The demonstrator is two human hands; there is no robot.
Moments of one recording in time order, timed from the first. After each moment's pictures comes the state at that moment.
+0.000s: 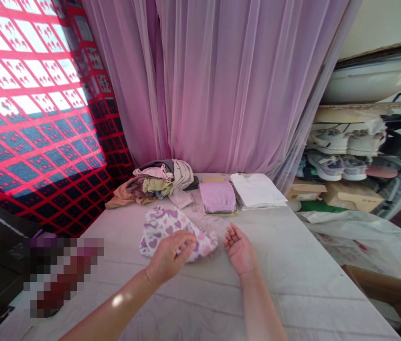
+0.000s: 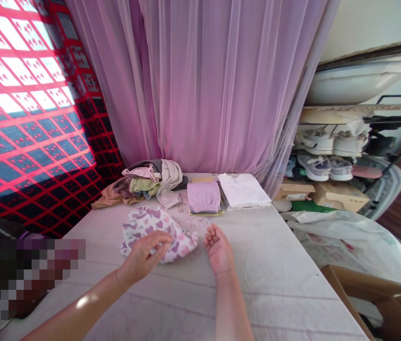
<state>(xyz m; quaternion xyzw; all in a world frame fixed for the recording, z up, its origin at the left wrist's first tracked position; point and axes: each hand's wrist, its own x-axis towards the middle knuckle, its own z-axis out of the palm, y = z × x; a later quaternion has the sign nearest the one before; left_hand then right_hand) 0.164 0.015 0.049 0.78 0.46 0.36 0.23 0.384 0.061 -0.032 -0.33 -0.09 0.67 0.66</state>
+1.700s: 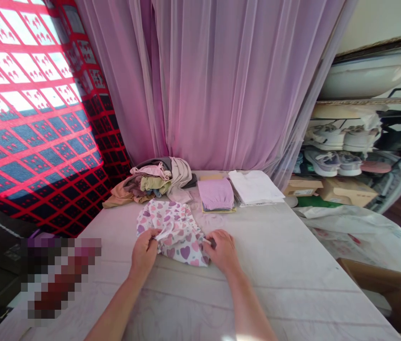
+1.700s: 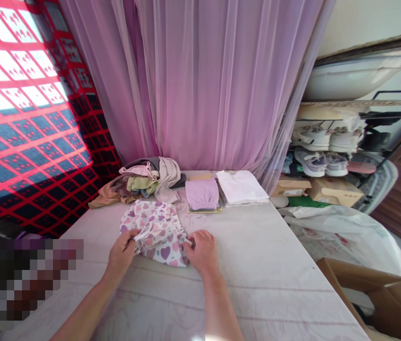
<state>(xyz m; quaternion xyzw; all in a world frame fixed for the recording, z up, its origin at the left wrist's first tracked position) 0.091 0.034 -0.032 0.62 0.65 0.43 0.09 0.354 0.049 -0.047 -0.59 -0.72 0.14 0.33</state>
